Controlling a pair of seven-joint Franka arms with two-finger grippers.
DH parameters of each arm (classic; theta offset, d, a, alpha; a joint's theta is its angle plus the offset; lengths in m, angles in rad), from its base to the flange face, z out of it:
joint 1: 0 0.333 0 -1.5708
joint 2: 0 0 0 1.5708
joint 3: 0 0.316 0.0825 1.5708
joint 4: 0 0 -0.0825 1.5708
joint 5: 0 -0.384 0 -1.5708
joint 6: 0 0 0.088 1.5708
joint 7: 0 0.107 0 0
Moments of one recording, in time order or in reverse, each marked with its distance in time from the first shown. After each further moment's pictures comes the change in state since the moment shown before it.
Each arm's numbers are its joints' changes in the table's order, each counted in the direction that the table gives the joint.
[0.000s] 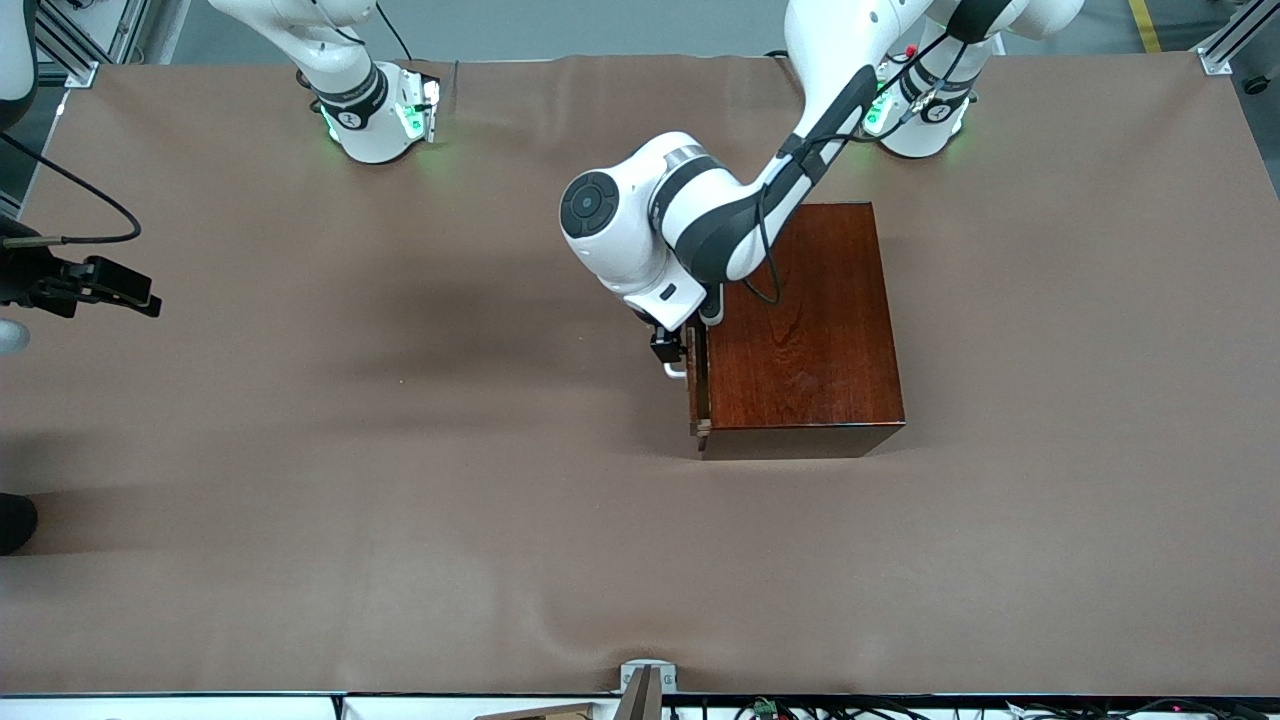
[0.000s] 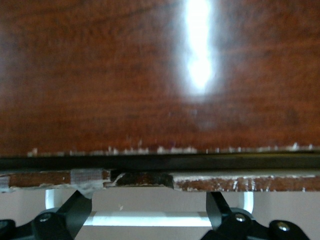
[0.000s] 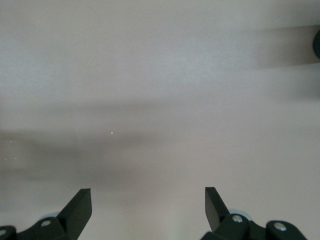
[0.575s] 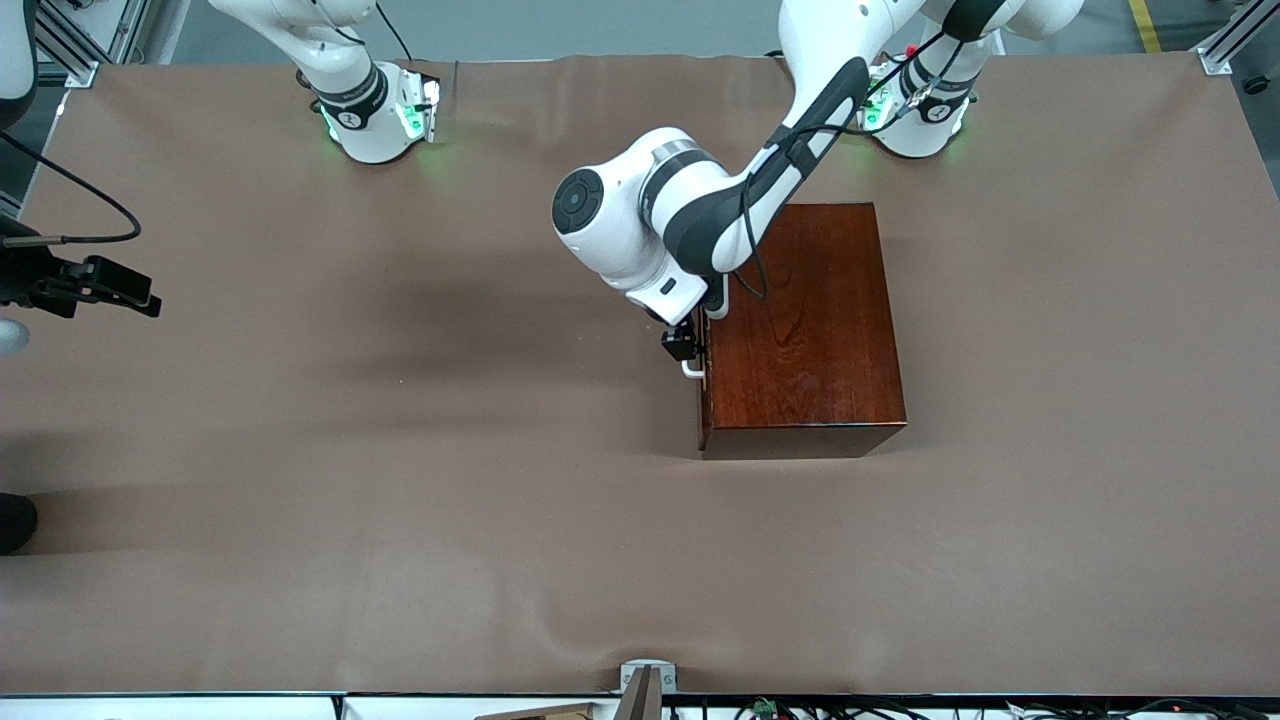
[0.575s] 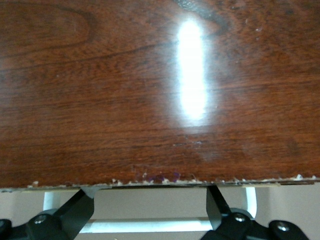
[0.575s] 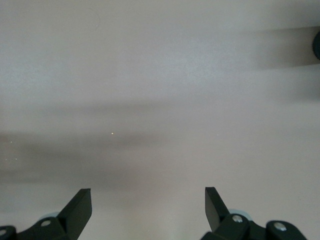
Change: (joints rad) left arm -0.015 0.000 -0.001 -0.005 -0.069 -0.061 -0.026; right arm 0.000 0.000 0.001 0.005 0.000 0.000 0.000
